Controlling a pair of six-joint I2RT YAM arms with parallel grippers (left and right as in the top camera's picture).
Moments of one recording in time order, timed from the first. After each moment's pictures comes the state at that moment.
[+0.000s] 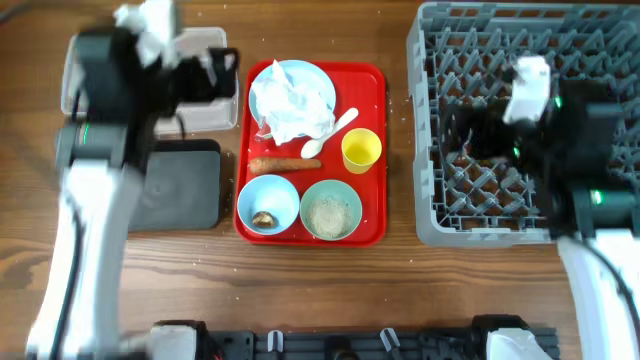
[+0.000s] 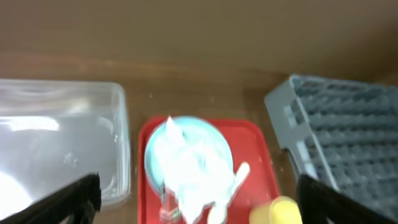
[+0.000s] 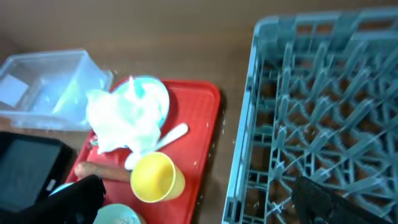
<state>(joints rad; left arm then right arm) -0.05 1.41 1.45 -0.64 0.29 -0.18 0.00 1.14 1.16 -0.67 -0.35 0.07</state>
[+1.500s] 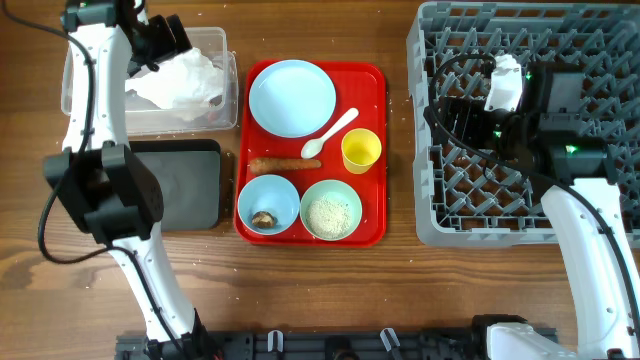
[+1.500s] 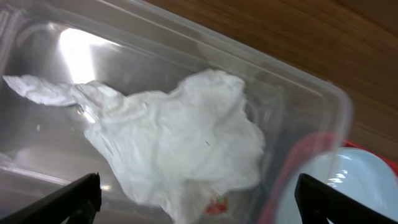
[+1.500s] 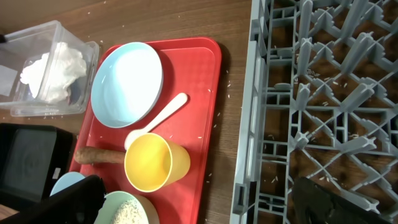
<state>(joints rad) 0.13 2.24 2.21 -1.10 0.08 -0.27 0.00 1.32 1.17 -0.70 -0.39 0.15</state>
